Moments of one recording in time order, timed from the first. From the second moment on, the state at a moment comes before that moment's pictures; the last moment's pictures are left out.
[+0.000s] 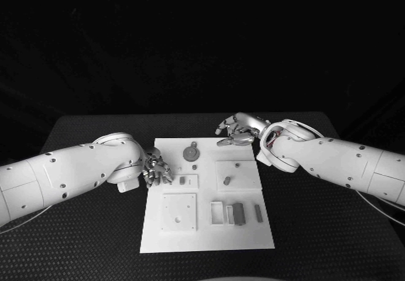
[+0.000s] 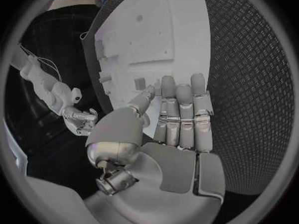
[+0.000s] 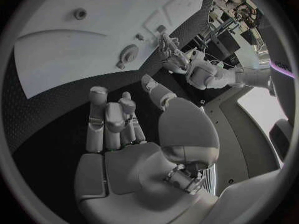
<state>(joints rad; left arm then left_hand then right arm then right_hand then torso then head) 1.36 -0.62 -0.23 1.32 -0.90 0.13 -0.56 0.89 0.10 0.49 -0.29 0.05 1.11 0.06 0.31 0.71 1.35 -0.04 0.50 0.67 1.13 -0.08 1.03 0.76 0.01 1.19 -0.18 0.31 1.20 1.19 -0.75 0.01 1.35 -1.22 -0.30 0.03 1.04 -0.13 0.54 -0.23 0.06 0.83 0.15 0.22 0.50 1.02 0.06 1.21 1.09 1.21 -0.05 1.49 0.88 0.22 1.18 -0.03 0.86 1.31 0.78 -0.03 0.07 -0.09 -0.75</state>
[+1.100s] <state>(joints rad) 1.36 -0.61 -0.21 1.29 -0.87 0.20 -0.57 0.90 0.10 0.49 -0.29 0.05 1.10 0.06 0.31 0.70 1.35 -0.04 0.50 0.67 1.13 -0.08 1.03 0.76 0.01 1.19 -0.18 0.31 1.20 1.18 -0.75 0.01 1.34 -1.22 -0.29 0.03 1.04 -0.13 0.54 -0.22 0.06 0.83 0.15 0.22 0.50 1.02 0.06 1.21 1.09 1.21 -0.05 1.49 0.88 0.22 1.18 -0.02 0.86 1.31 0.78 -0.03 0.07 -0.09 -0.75</state>
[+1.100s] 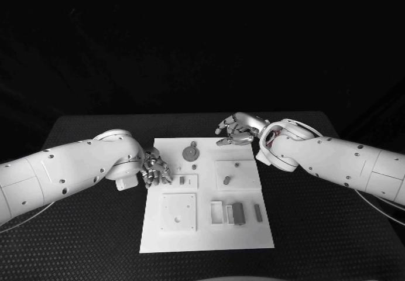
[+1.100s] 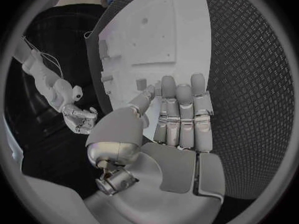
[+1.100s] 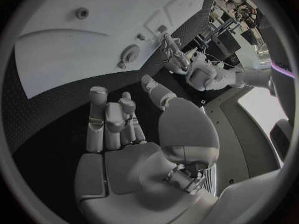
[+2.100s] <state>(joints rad) 1.36 -0.58 -0.21 1.29 -0.97 0.25 -0.58 0.91 0.10 0.49 -0.29 0.05 1.10 0.06 0.31 0.70 1.35 -0.04 0.51 0.68 1.13 -0.08 1.03 0.76 0.01 1.19 -0.18 0.31 1.21 1.18 -0.75 0.01 1.34 -1.21 -0.29 0.03 1.04 -0.13 0.54 -0.22 0.06 0.83 0.15 0.22 0.50 1.02 0.06 1.21 1.09 1.21 -0.05 1.49 0.88 0.22 1.18 -0.02 0.86 1.31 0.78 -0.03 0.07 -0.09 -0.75</state>
